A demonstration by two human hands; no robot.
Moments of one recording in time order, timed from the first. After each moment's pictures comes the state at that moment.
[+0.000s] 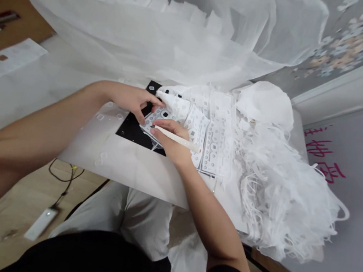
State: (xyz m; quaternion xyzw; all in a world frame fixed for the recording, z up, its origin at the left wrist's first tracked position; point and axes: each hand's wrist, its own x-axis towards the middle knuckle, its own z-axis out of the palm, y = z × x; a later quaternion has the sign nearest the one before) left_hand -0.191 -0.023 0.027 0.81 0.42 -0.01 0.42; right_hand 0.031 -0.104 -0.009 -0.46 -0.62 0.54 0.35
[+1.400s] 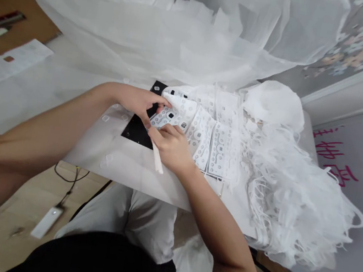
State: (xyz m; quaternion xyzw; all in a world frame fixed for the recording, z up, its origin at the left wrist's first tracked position) left_hand -0.189 -0.022 0.020 0.82 0.40 -0.01 0.41; right_hand 0.024 -0.109 -0.016 -0.32 -0.93 0.00 0.19
